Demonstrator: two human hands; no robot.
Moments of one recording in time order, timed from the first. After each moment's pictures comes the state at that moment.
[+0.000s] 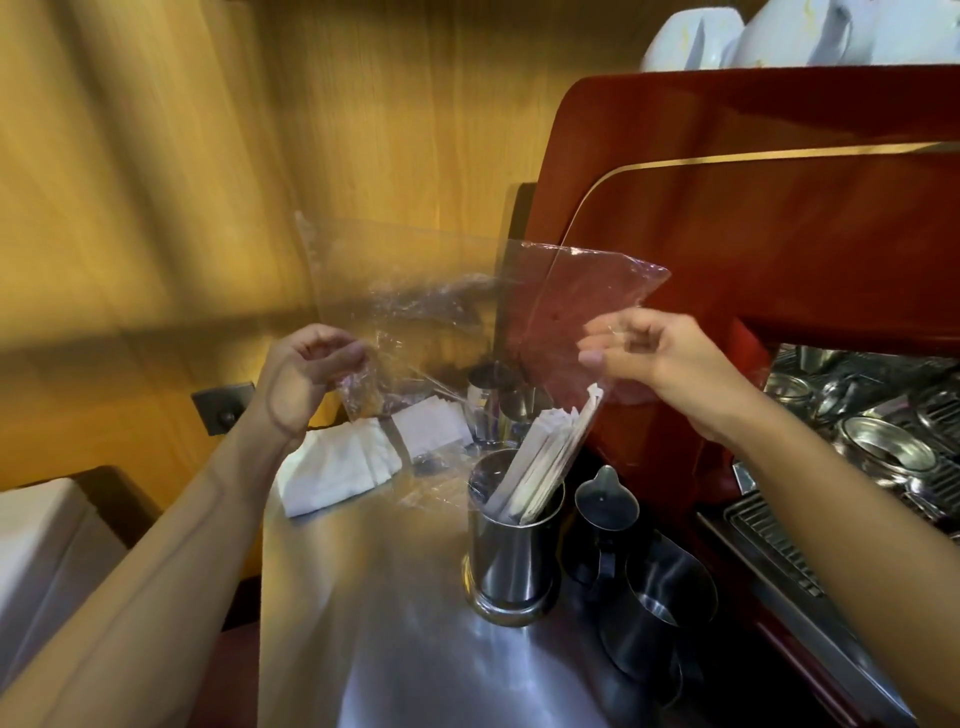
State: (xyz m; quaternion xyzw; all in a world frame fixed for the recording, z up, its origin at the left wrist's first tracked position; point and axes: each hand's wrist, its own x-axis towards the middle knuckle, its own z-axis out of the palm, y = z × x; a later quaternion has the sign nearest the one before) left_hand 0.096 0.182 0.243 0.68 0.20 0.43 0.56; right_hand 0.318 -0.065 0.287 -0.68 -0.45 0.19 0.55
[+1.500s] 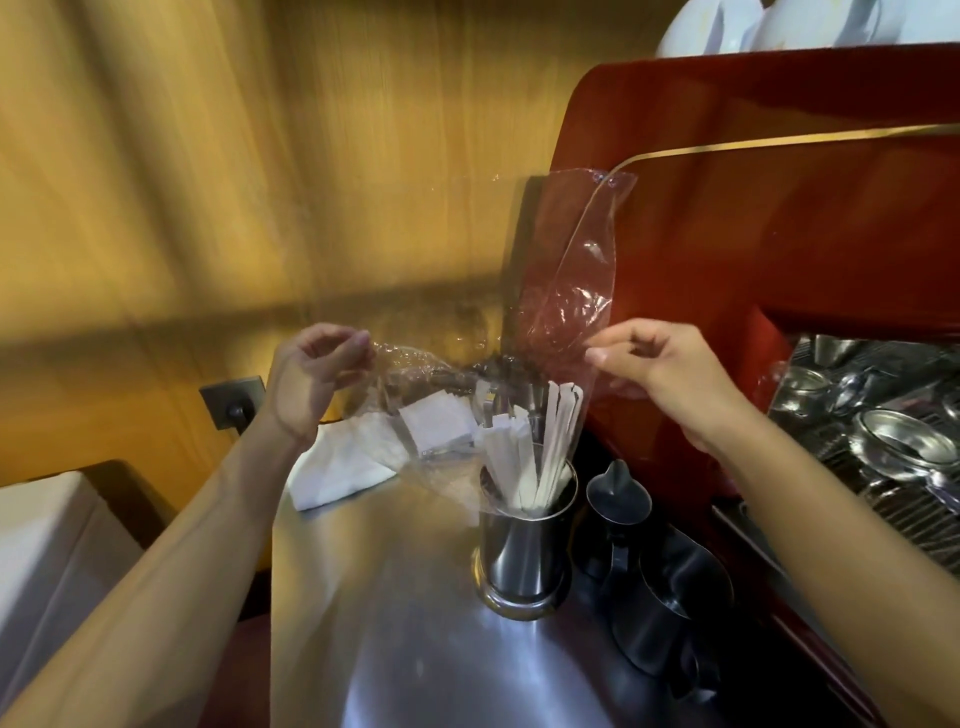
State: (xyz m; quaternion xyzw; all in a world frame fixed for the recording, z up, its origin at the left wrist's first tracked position) left_hand 0.093 0.182 0.237 0.66 0.22 0.45 0.56; right_hand 0.305 -0.056 0.270 -0.68 -0.43 0.13 0.58
